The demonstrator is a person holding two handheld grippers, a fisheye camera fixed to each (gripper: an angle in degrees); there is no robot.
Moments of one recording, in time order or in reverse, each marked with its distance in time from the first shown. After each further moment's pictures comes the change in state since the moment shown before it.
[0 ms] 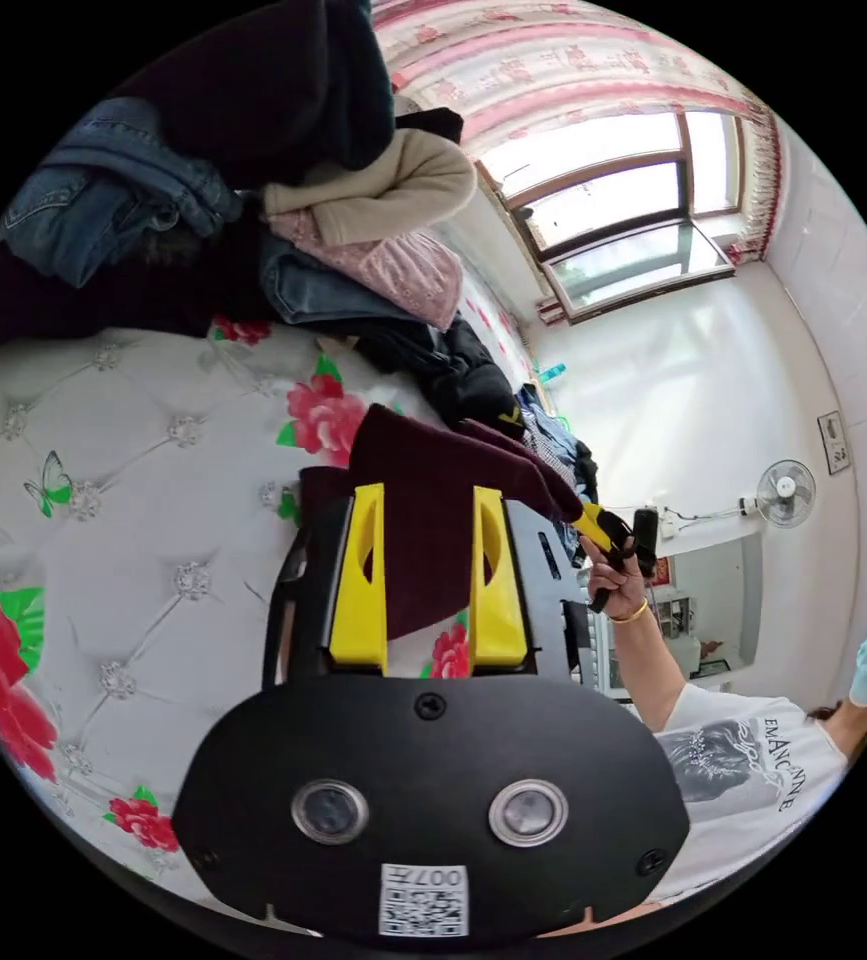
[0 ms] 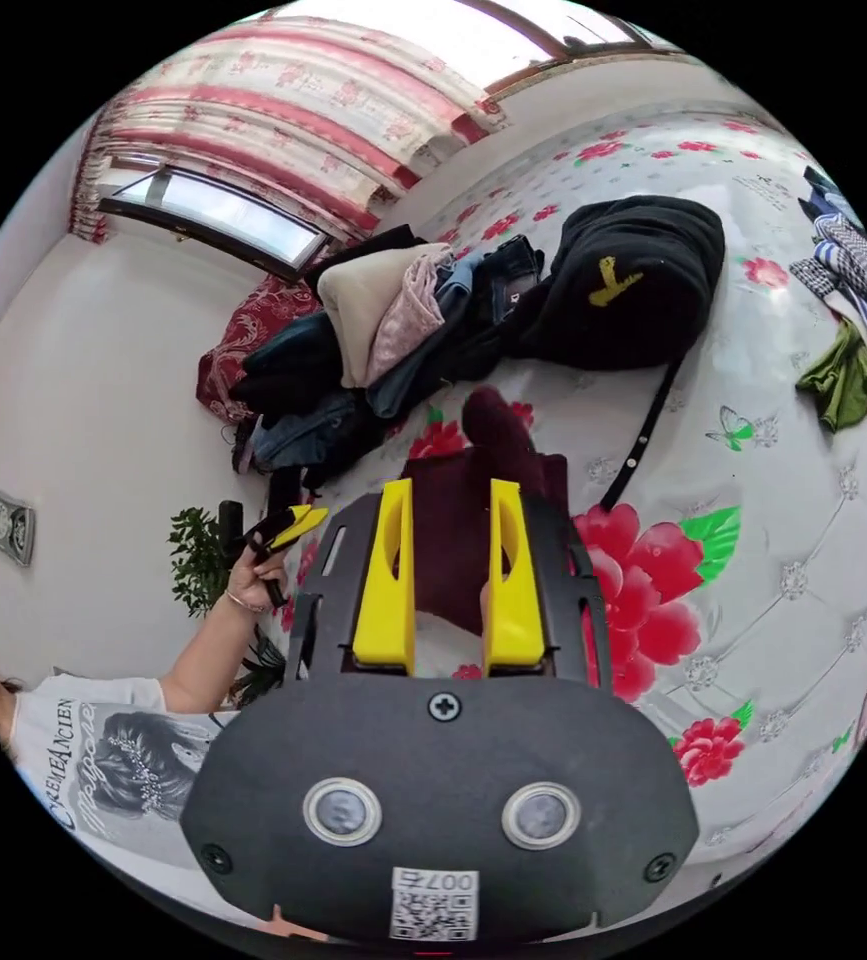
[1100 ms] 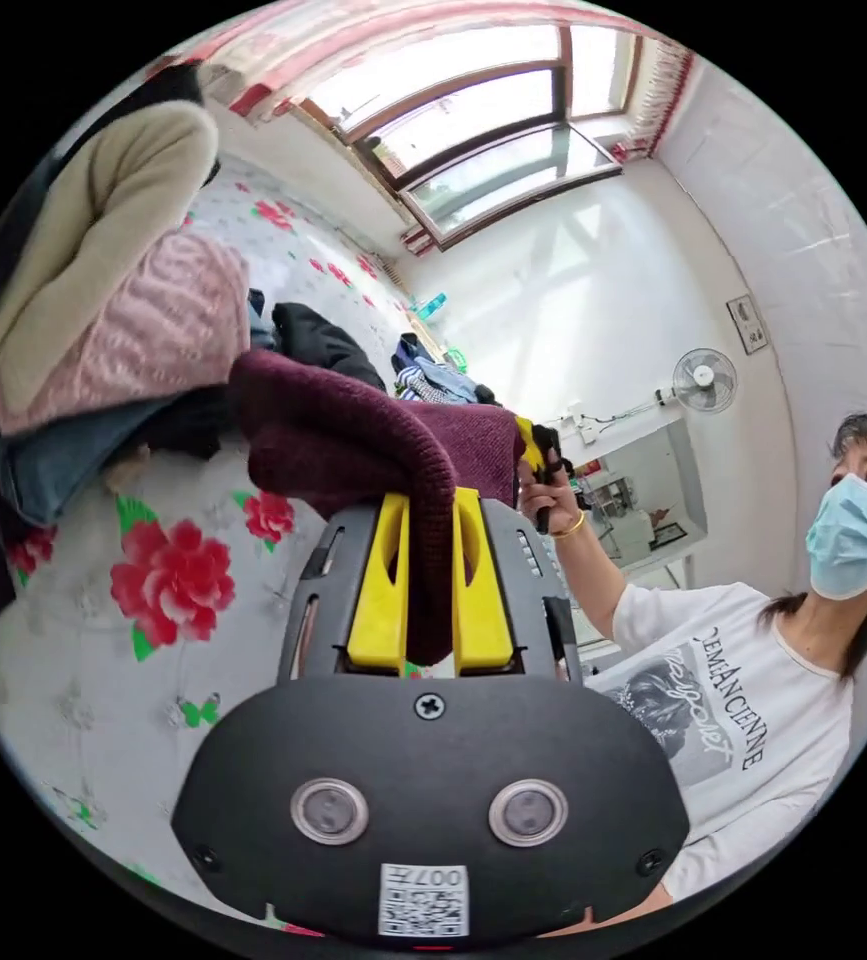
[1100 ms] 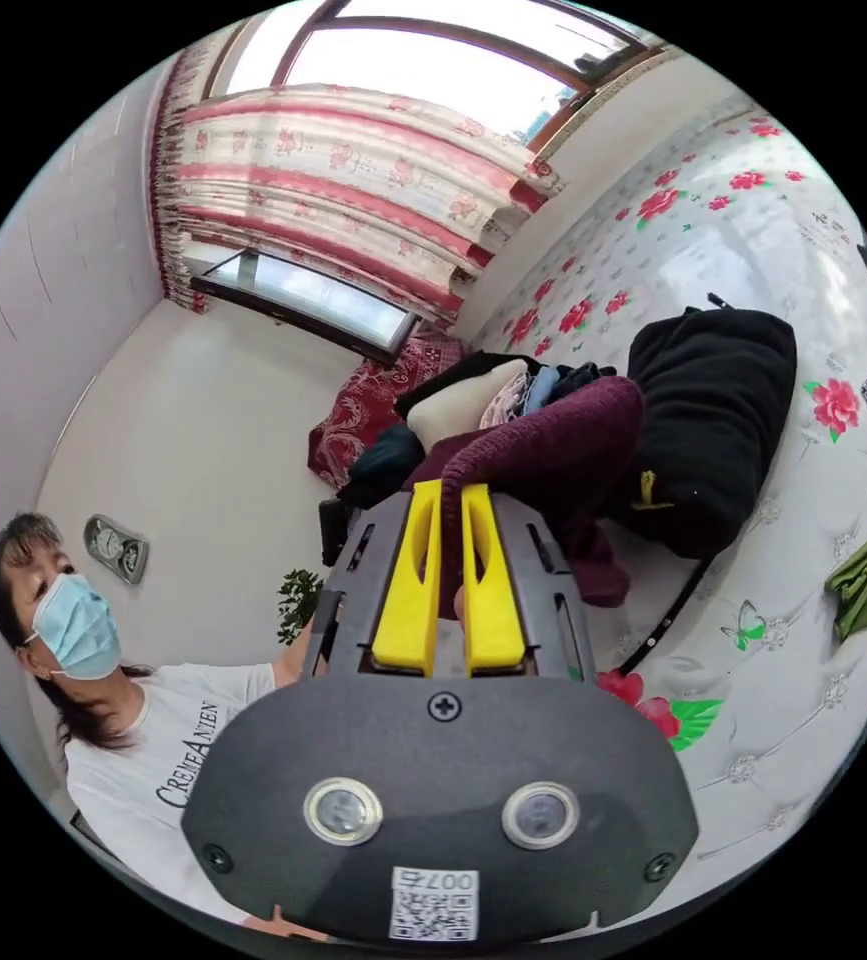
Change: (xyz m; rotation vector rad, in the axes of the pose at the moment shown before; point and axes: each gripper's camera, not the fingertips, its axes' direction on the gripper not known) left arm 0.060 -0.222 0.169 -0.200 0.157 0.436; right arm 0.003 -0.159 -0.141 0.127 -0.358 -0.045
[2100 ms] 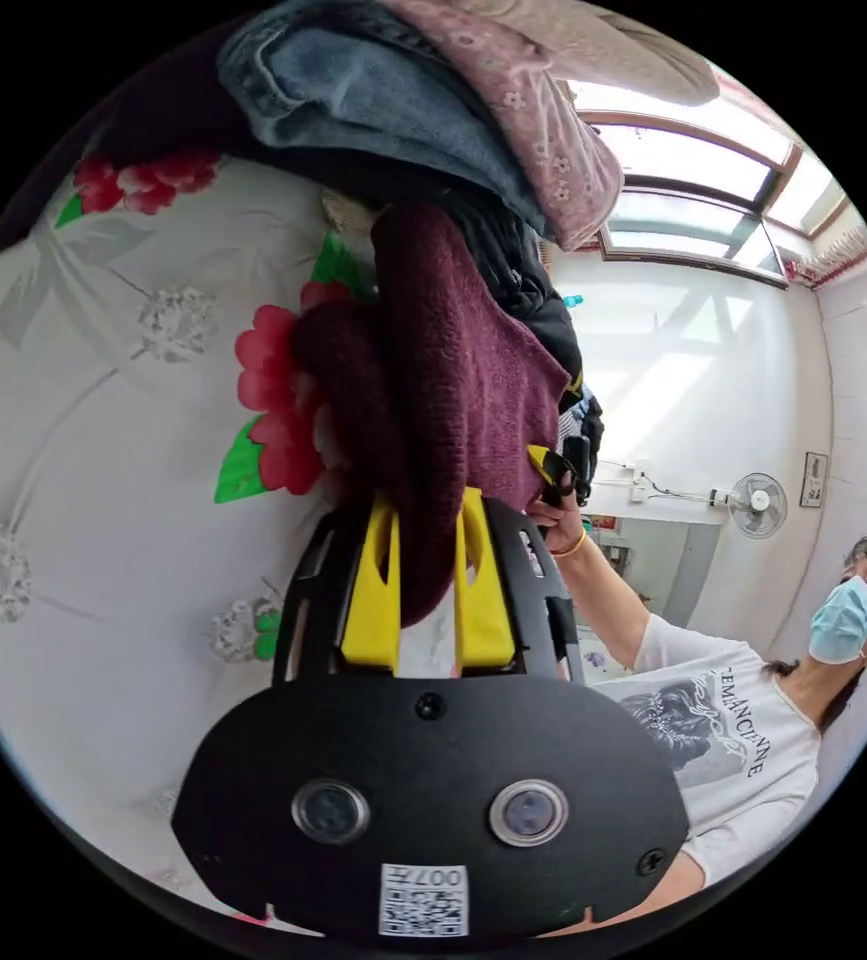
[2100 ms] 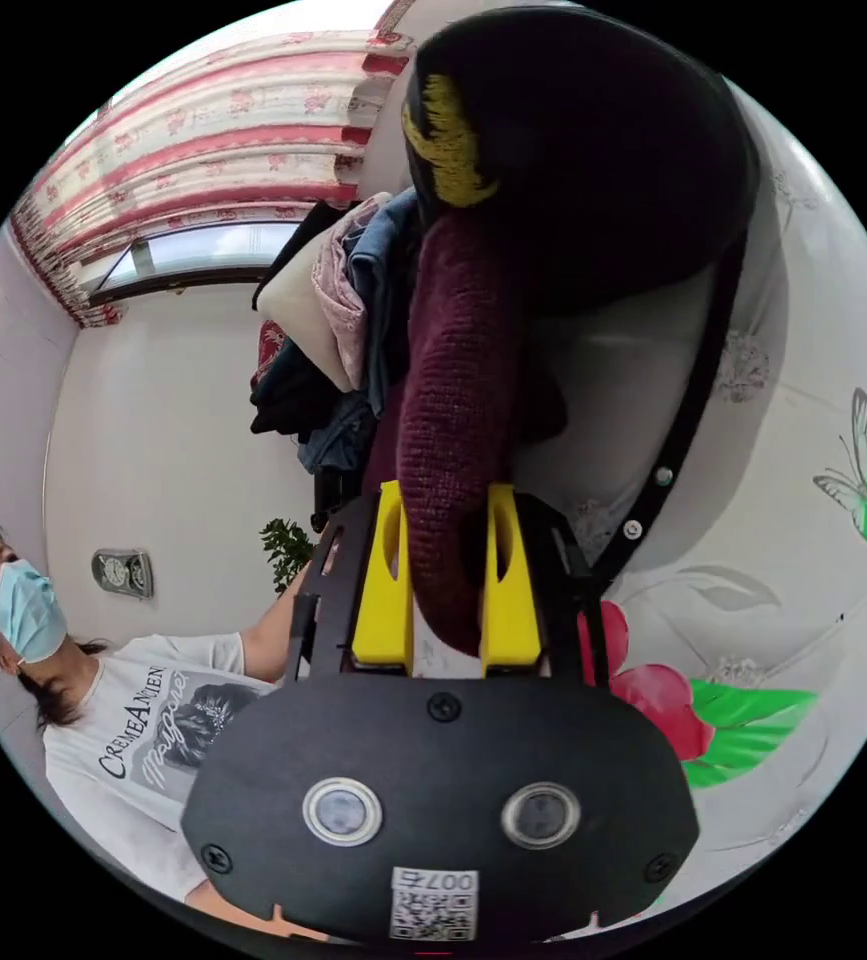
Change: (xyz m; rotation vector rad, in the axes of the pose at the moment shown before) left arm -0.139 0.142 0.145 -0.077 0.131 -0.410; right arm 0.116 0.088 0.128 -0.287 -0.035 0.258
